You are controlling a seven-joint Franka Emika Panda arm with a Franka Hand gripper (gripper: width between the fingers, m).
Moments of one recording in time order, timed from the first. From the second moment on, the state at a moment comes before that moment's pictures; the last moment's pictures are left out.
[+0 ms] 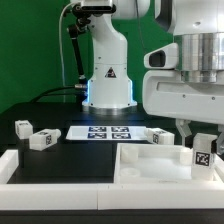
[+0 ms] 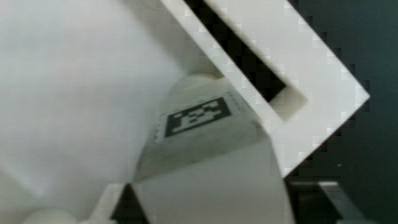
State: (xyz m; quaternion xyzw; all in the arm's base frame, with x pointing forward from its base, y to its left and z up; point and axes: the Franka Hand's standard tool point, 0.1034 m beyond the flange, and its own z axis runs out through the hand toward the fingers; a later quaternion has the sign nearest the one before) arm 0.634 0.102 0.074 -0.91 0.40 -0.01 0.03
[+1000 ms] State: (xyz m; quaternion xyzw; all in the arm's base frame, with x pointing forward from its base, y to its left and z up) arm 0.628 0.103 0.120 -0.91 0.40 -0.01 0.05
